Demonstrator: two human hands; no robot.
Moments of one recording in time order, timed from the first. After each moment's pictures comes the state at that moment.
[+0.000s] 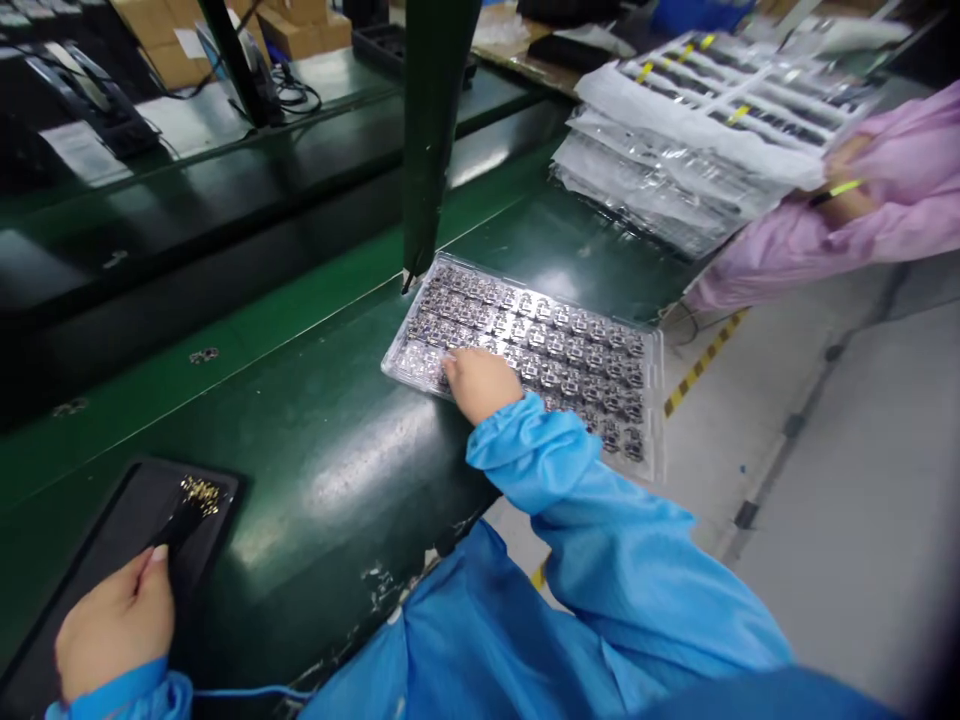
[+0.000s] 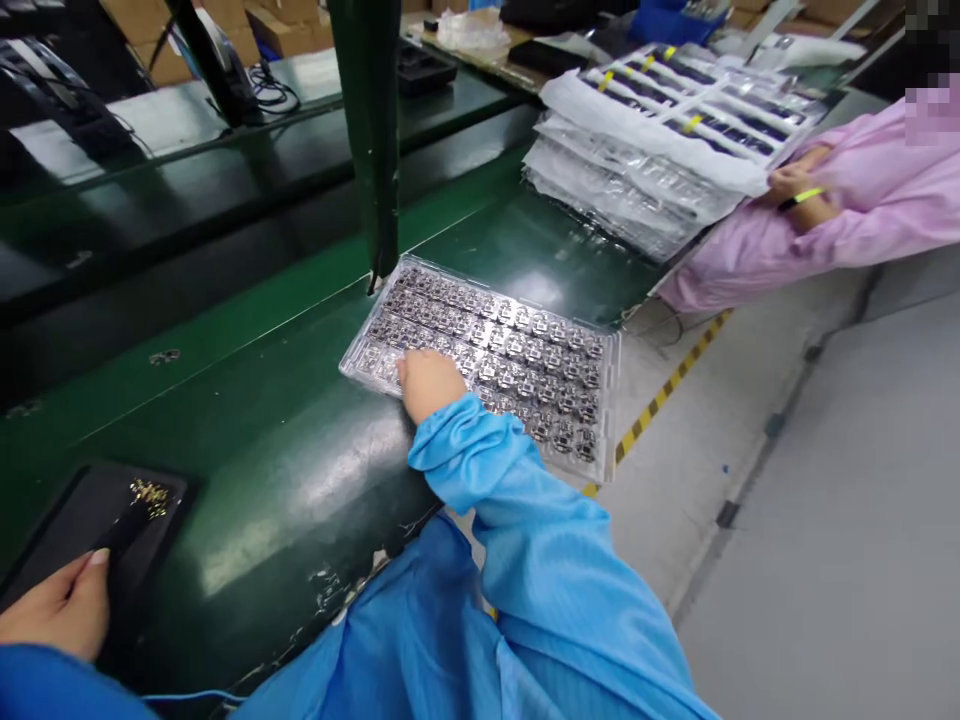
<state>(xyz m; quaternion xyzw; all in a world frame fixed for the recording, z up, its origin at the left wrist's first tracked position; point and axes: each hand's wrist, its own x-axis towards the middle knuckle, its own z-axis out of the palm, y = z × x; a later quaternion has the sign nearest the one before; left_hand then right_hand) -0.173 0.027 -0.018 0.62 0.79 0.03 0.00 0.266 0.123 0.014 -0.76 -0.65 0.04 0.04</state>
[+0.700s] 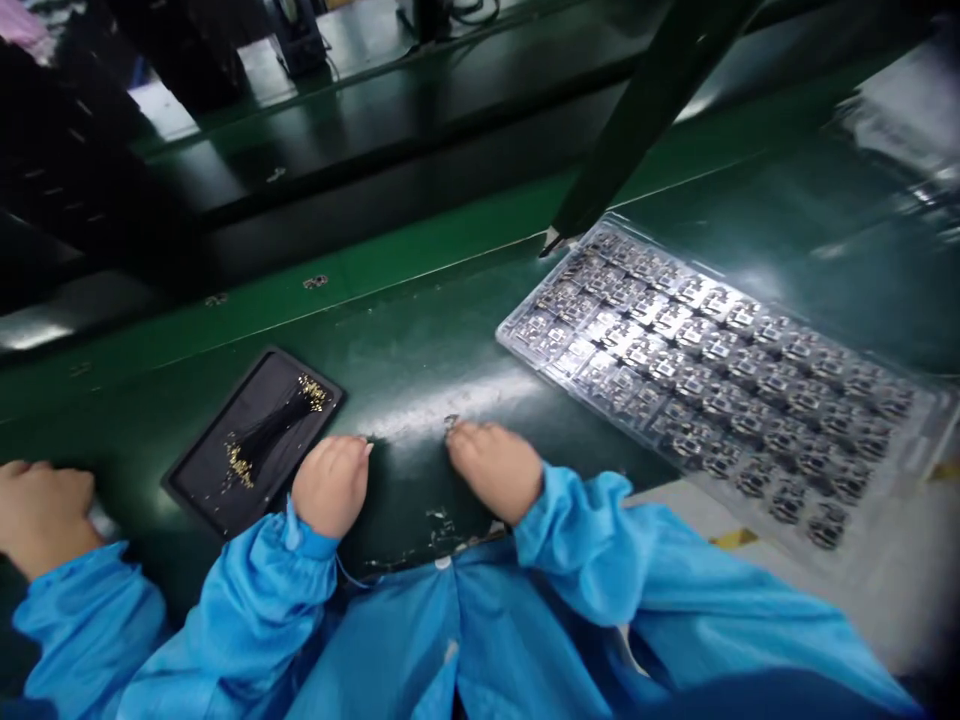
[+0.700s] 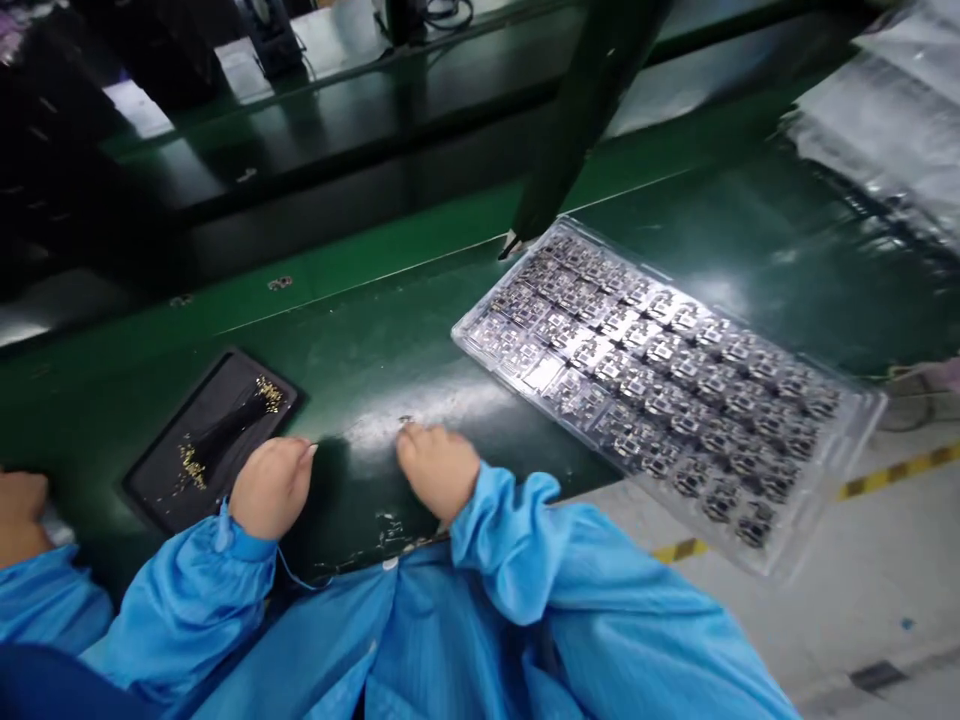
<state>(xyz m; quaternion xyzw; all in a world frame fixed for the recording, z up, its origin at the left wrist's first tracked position) -0.039 0.005 0.006 0.81 0.57 0.12 -0.06 0.179 0.037 -0.007 -0.47 -0.87 0.13 0.03</state>
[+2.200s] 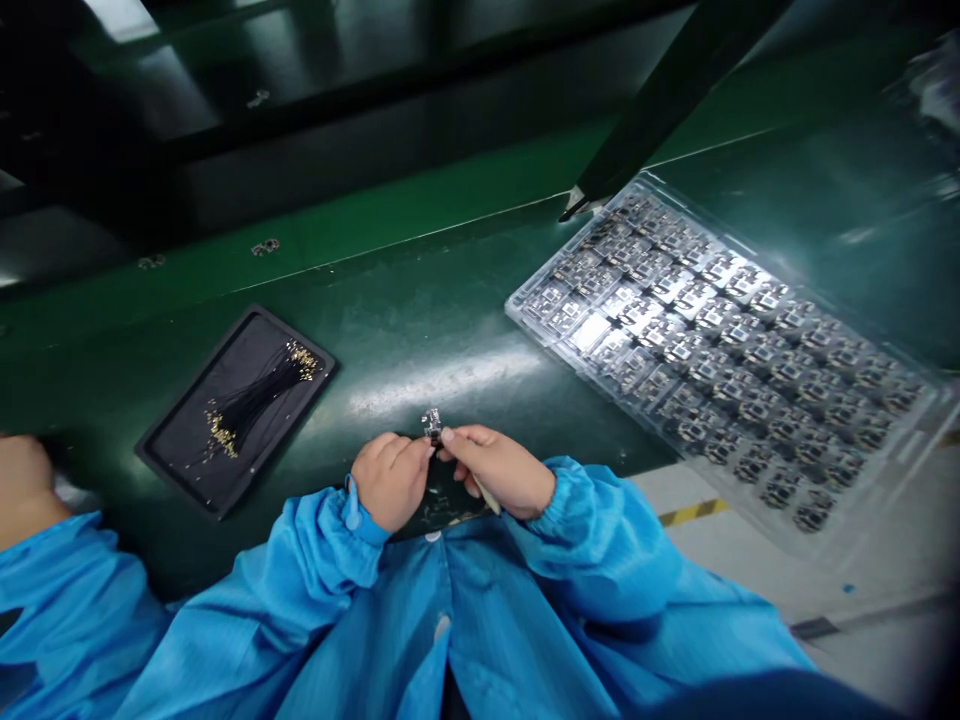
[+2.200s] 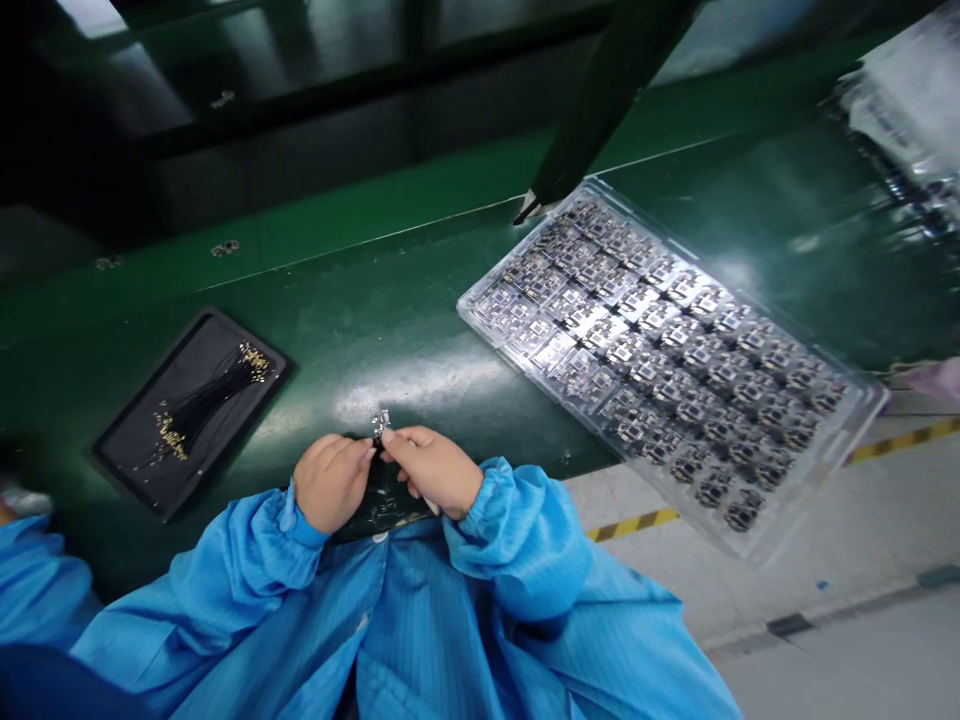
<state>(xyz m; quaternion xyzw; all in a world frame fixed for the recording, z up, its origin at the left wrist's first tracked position) 0.021 -0.016 -0.032 0.81 0.55 0.23 0.01 0.171 0.025 -0.009 -0.57 -0.35 0.73 0.12</state>
